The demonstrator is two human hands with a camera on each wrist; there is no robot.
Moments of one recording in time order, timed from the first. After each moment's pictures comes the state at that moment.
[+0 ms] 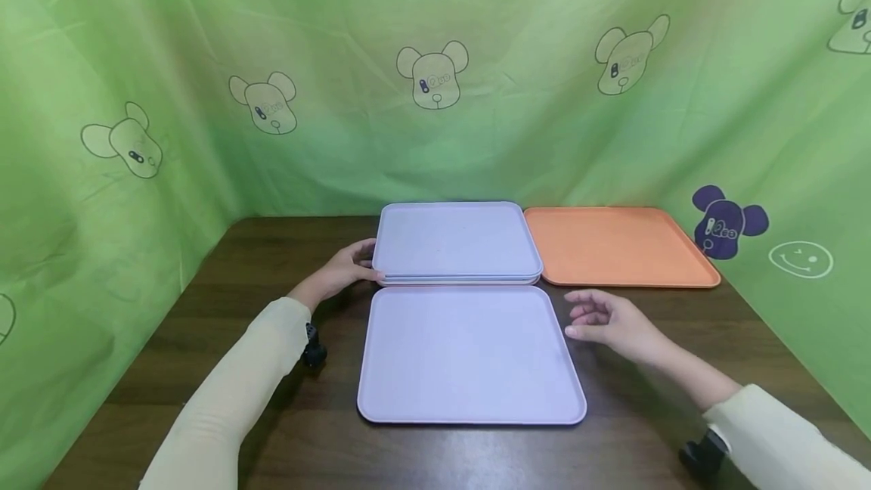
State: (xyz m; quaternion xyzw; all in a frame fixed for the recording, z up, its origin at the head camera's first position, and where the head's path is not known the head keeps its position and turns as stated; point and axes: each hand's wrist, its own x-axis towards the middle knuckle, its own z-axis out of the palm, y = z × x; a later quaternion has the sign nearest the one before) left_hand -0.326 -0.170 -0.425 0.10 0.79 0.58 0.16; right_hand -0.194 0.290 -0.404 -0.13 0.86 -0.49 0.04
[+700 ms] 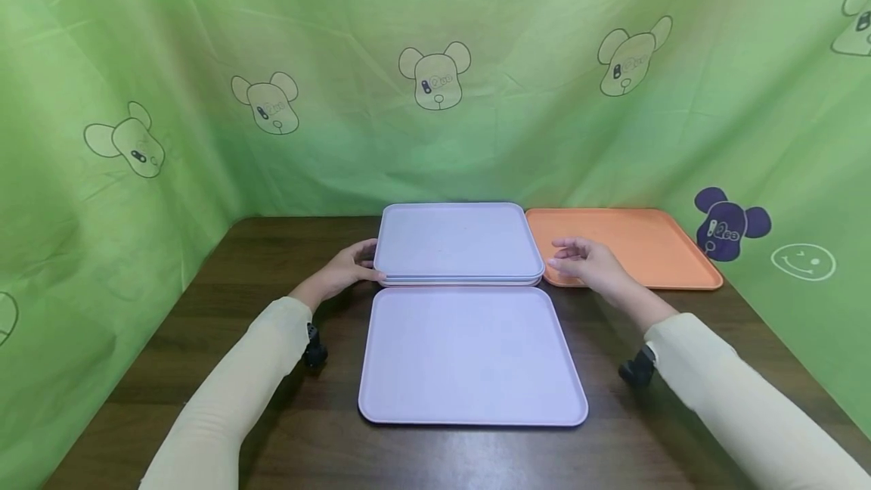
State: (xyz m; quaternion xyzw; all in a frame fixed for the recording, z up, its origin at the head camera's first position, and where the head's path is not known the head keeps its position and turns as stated) left_hand -0.328 -0.171 -0.425 0.10 0.79 0.58 0.16; right_hand -0.283 0.279 -0.389 -0.09 0.84 -0.53 0.03
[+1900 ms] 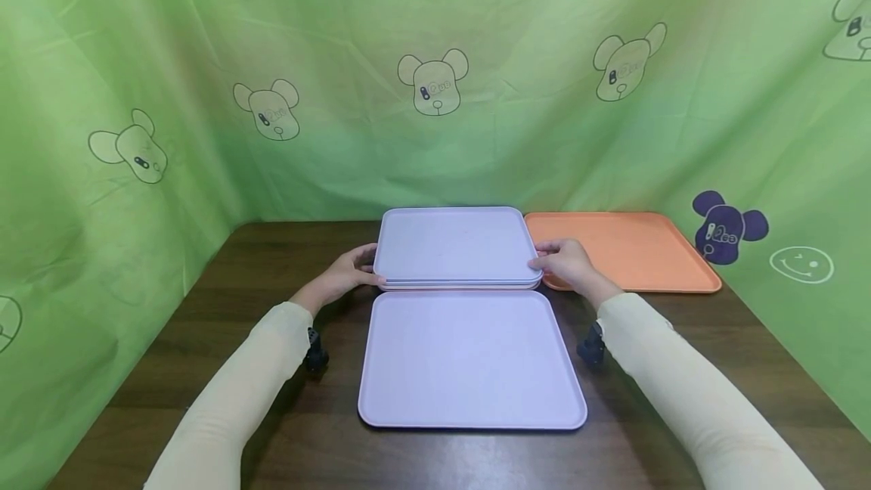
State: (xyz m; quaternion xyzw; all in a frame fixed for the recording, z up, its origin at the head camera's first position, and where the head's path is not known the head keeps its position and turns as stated) left_hand -0.324 -0.169 -0.428 0.10 0.80 0.58 0.15; right_hand -0.328 0.254 -0.413 0.02 0.86 -0.51 0.03
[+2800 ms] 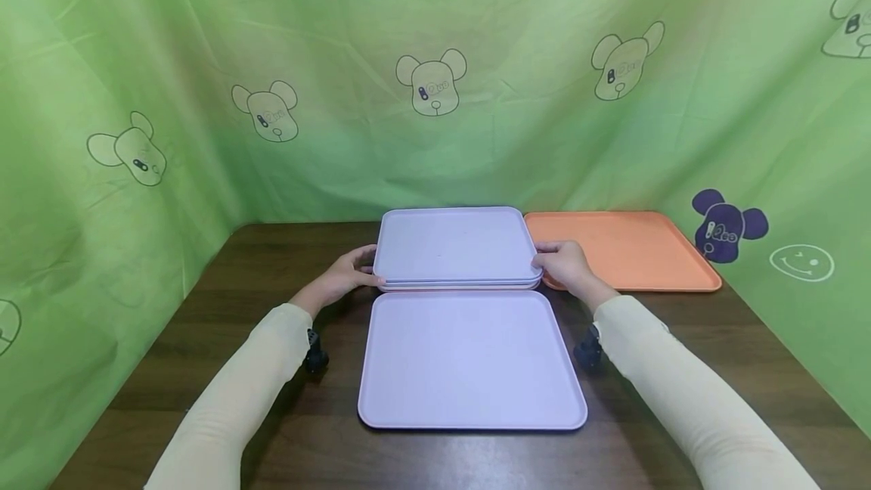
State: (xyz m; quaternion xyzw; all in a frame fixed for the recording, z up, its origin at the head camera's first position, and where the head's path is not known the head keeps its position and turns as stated) left_hand -0.325 -0.169 -0.429 0.11 0.80 0.58 0.14; right_hand -0.328 0.251 -0.418 0.06 0.81 -0.58 0.02
